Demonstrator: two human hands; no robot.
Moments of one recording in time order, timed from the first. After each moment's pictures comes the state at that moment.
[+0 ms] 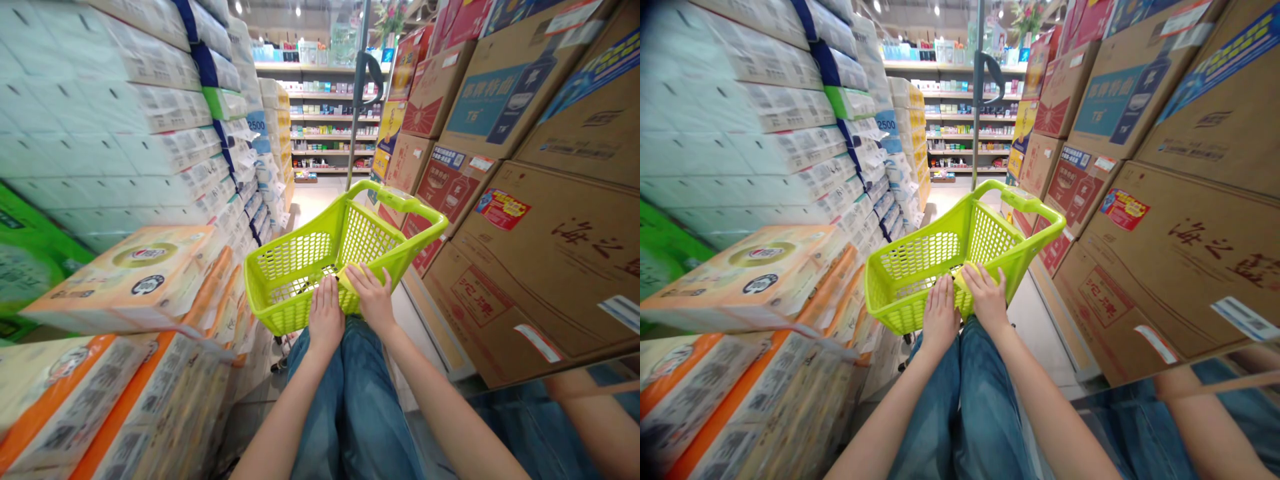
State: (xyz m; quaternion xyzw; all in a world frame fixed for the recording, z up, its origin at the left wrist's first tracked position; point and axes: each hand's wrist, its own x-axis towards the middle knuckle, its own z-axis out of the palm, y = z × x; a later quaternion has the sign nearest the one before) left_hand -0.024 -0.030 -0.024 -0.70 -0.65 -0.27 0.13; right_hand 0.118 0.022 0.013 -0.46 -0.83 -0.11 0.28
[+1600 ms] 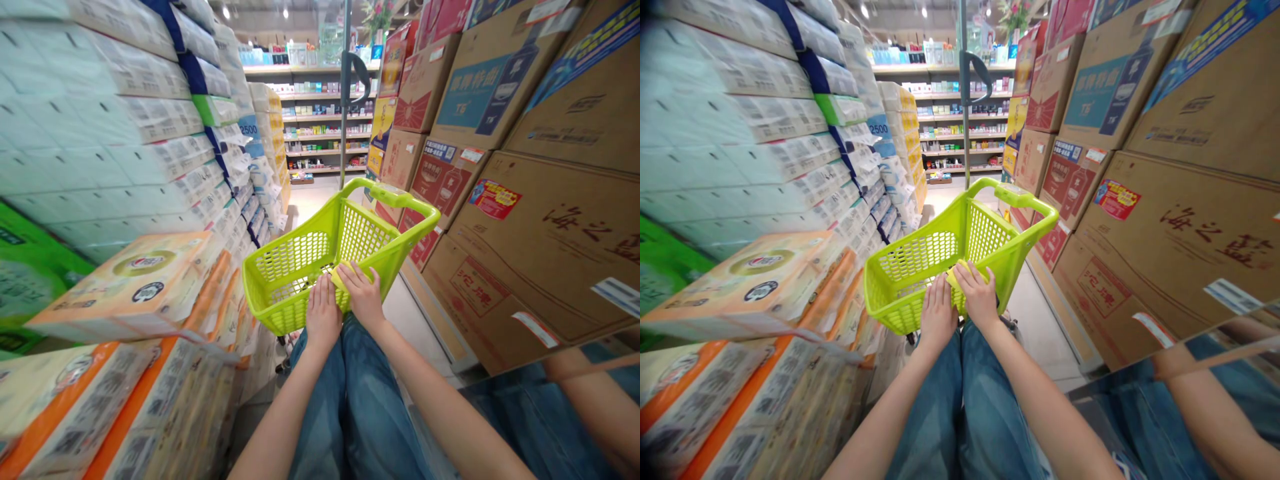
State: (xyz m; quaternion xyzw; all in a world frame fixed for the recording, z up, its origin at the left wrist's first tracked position) left_hand -0.029 -0.030 -0.022 -0.72 -0.64 -0.26 0.12; right_hand 0.098 0.018 -0.002 -0.45 -0.83 -0.11 0.30
